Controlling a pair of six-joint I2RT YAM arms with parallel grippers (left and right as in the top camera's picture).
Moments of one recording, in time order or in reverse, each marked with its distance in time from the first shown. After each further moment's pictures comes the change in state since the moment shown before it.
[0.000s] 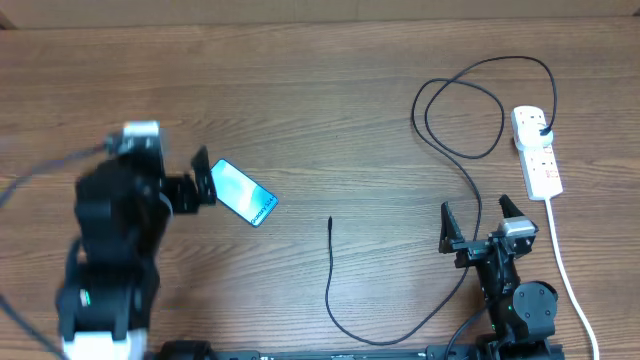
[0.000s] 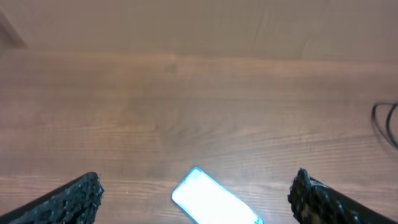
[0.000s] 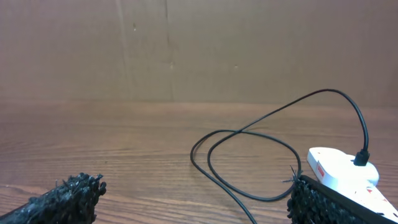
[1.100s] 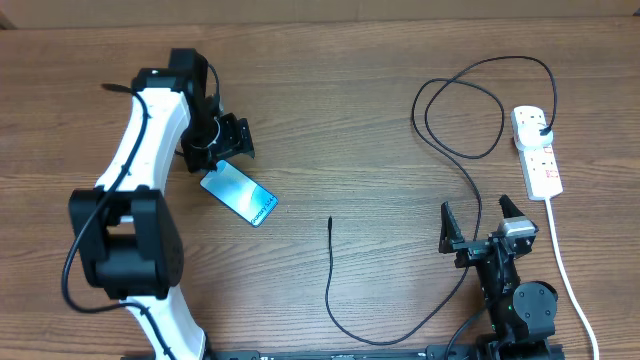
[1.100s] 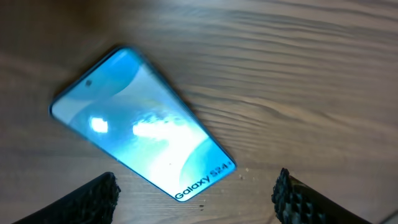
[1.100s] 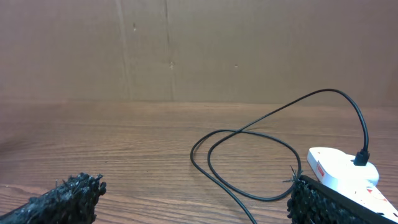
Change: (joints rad) left arm -0.018 1.086 0.579 -0.511 0.246 -0.274; right arm 0.000 0.000 0.000 0.000 0.000 0.000
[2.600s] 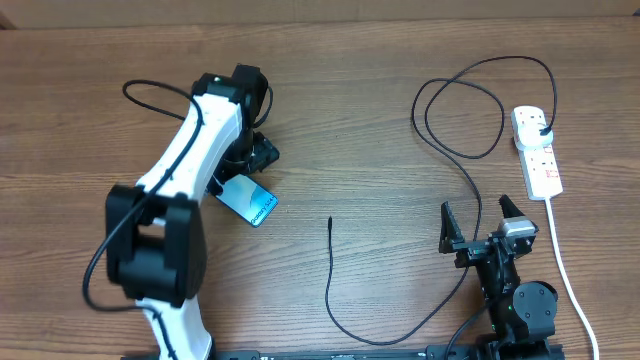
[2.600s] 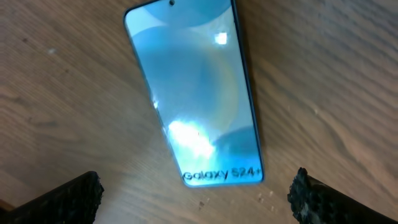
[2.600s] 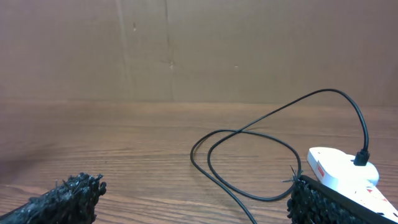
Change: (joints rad) left arm -0.213 -0.049 -0.062 -0.085 -0.359 -0.562; right arm 0.000 0.000 0.000 0.001 0.000 0.000
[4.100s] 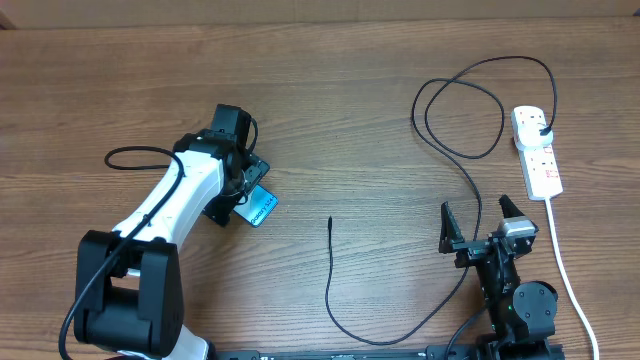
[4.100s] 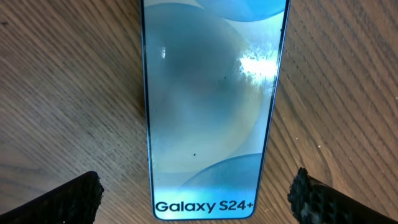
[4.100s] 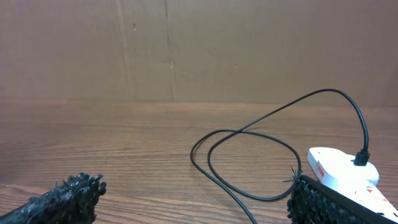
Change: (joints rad) left arm 0.041 -0.216 -0.446 0.458 0.055 -0.247; right arm 0.000 0.000 0.000 0.000 0.000 0.000
